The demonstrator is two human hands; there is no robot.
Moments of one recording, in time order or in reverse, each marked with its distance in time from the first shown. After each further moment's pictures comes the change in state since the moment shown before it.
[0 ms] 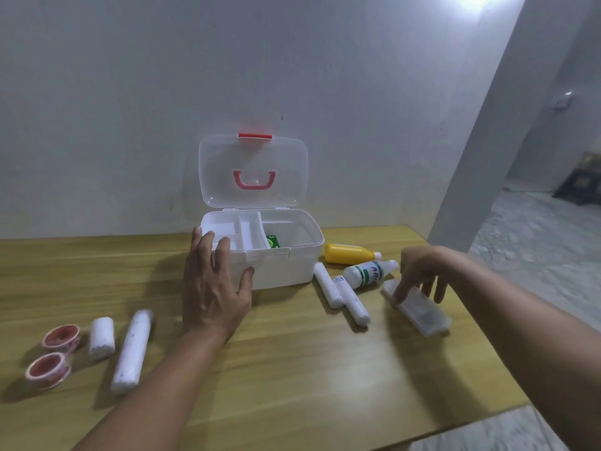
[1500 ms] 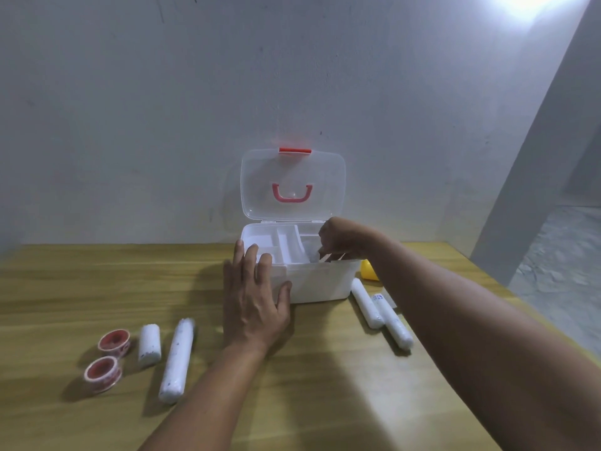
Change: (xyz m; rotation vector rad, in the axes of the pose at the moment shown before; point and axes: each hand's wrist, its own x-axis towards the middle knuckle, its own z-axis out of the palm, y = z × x) left_hand 0.002 0.001 -0.001 0.042 -0.026 0.008; right_hand -0.012 -0.185 -0.013 0.503 0.189 -0.495
